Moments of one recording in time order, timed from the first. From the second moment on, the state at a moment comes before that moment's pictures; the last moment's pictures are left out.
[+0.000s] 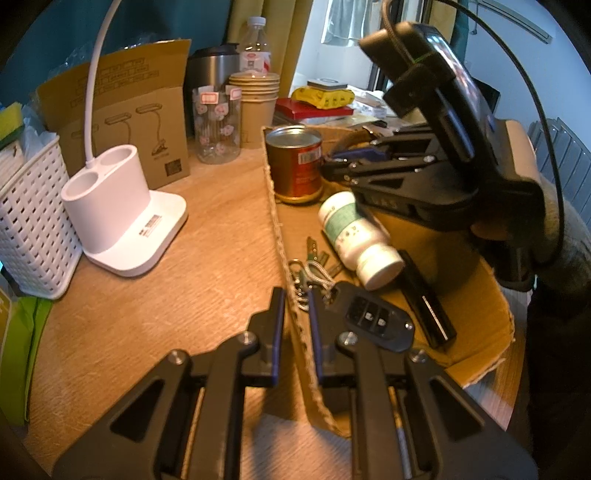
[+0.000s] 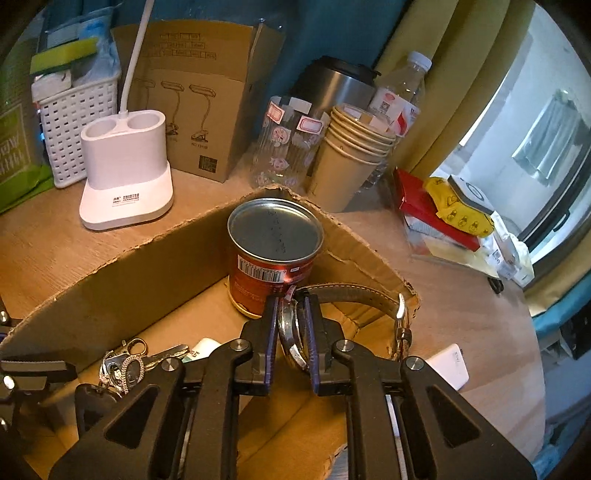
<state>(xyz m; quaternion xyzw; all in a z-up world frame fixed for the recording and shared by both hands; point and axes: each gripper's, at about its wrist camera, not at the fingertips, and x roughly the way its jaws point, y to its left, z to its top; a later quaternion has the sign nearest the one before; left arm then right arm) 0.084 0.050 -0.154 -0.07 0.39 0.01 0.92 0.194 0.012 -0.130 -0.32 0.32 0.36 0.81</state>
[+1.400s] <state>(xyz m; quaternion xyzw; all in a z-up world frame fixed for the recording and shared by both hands) 0.084 0.050 -0.154 -0.07 0.39 0.01 0.92 0.184 -0.041 -0.086 -0.25 0.28 0.32 0.87</state>
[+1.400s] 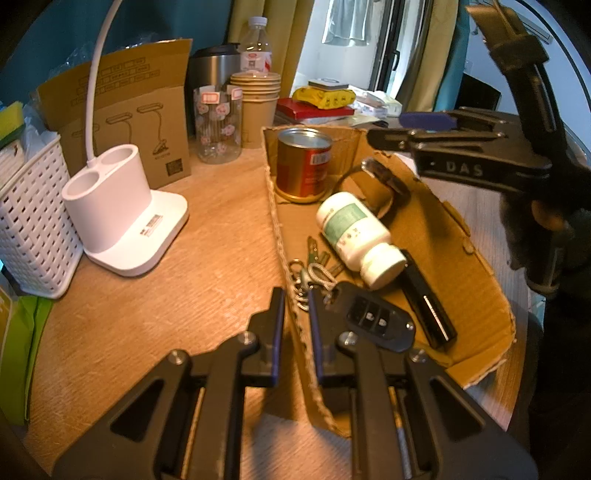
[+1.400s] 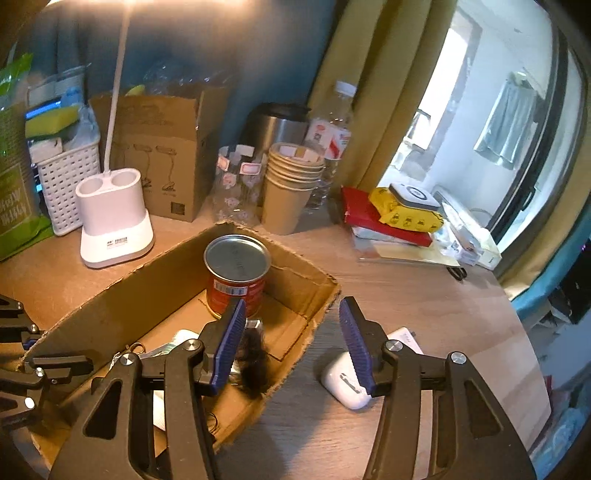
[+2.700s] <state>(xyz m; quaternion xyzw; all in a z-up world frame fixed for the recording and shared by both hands) 0.085 0.050 -0.155 -0.07 0.39 0.01 0.92 0.246 -0.135 -0.105 -0.11 0.34 0.26 0.90</state>
